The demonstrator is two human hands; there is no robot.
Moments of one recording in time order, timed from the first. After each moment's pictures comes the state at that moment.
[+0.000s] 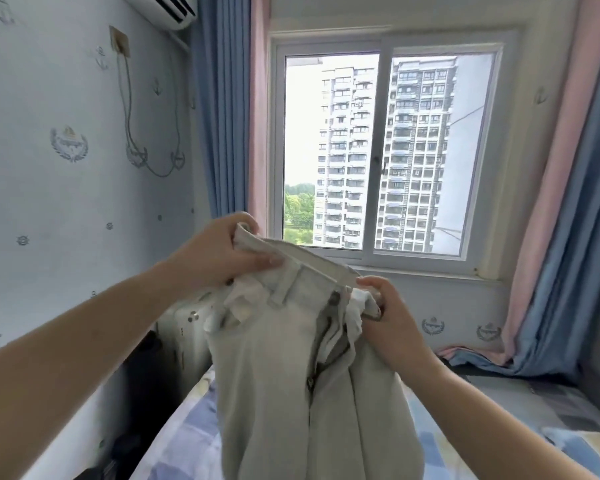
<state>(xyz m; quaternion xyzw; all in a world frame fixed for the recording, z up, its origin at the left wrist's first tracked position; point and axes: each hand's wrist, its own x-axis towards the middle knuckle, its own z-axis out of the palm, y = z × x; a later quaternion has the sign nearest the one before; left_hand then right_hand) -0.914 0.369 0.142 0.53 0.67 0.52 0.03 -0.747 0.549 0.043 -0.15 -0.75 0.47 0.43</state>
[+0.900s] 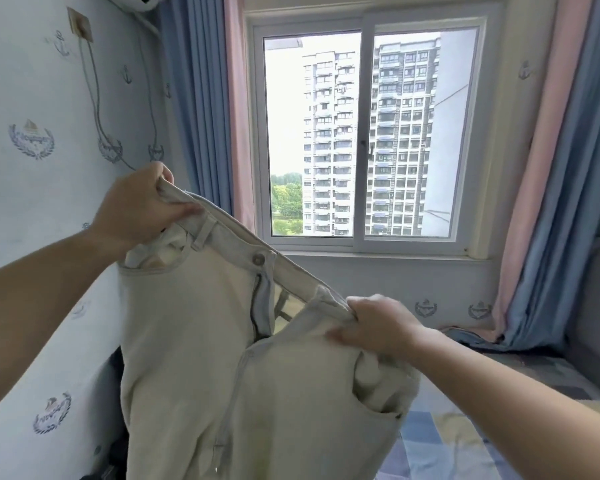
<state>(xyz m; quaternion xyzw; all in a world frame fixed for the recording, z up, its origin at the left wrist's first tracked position) -1.020 0.373 0.168 0.42 0.76 0.38 -0.31 -0.776 0.604 0.032 -0.25 -0.96 0.00 0.16</state>
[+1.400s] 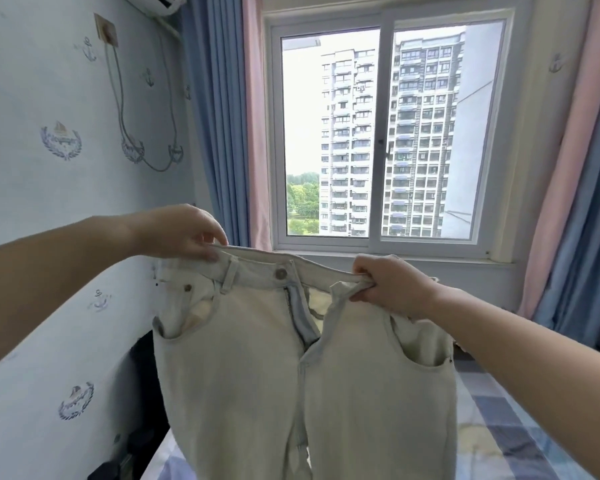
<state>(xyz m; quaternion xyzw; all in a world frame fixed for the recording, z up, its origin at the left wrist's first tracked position) -1.024 0.380 0.165 0.62 0.77 0.01 -0.15 -0.782 0.631 0.078 -0.12 -0.97 0.06 0.22</state>
